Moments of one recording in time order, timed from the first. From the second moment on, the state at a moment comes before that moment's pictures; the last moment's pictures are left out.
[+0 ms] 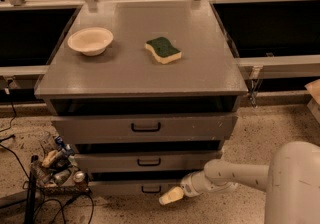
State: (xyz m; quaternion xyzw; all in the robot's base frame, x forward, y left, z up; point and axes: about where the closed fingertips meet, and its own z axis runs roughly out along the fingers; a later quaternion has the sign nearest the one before) arm 0.498 -0.064 0.278 -0.30 0.89 0.31 0.17
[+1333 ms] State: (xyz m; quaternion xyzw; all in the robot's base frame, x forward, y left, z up) arm 0.533 -0.038 0.251 -0.25 0.89 0.31 0.21
